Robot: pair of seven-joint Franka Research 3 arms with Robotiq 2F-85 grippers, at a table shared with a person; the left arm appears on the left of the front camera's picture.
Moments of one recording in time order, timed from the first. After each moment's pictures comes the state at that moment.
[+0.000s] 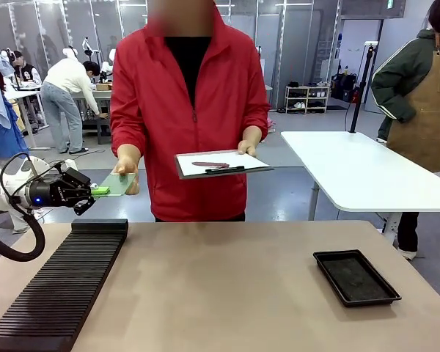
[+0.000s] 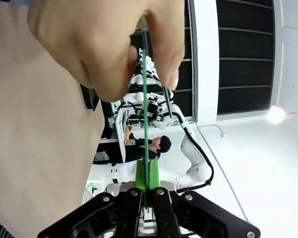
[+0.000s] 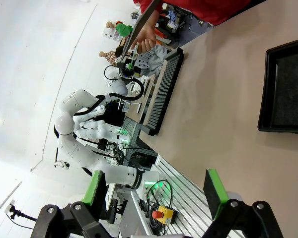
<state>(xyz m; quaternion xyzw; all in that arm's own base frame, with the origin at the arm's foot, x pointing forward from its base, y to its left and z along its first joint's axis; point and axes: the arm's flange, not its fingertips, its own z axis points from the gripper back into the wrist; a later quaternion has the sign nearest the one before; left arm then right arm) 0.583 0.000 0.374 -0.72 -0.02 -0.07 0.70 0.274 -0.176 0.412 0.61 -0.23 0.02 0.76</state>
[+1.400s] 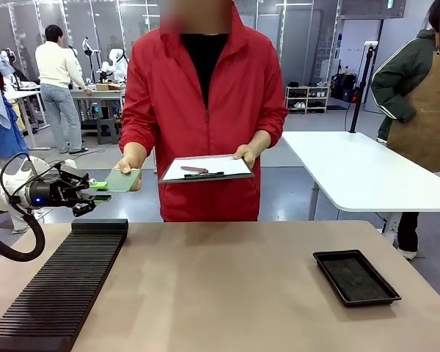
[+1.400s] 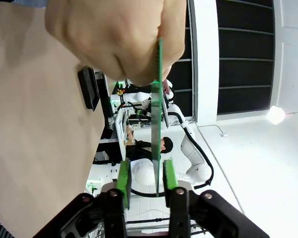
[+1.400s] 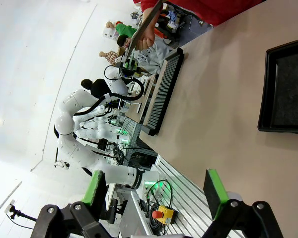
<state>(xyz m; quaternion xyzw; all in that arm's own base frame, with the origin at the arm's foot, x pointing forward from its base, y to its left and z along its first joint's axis) 0.583 0.000 0.374 -0.72 -0.02 -0.07 0.69 0.274 -0.176 0.412 0.61 -0.23 0.02 0.76</state>
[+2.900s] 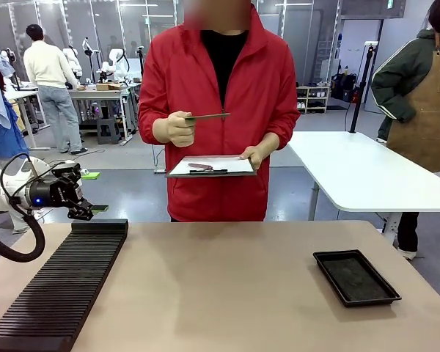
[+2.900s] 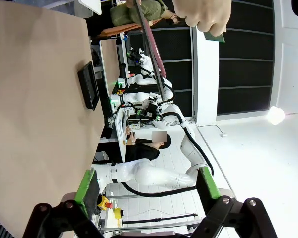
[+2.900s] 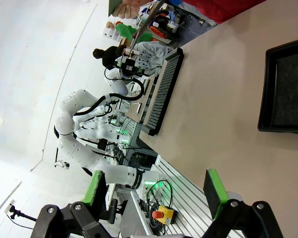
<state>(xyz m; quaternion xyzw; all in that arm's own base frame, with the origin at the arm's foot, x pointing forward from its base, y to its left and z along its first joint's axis) 0.582 -0.001 0.373 -0.72 -0.02 -0.07 0.69 0.274 -0.176 0.412 0.61 -0.23 0.02 0.76</state>
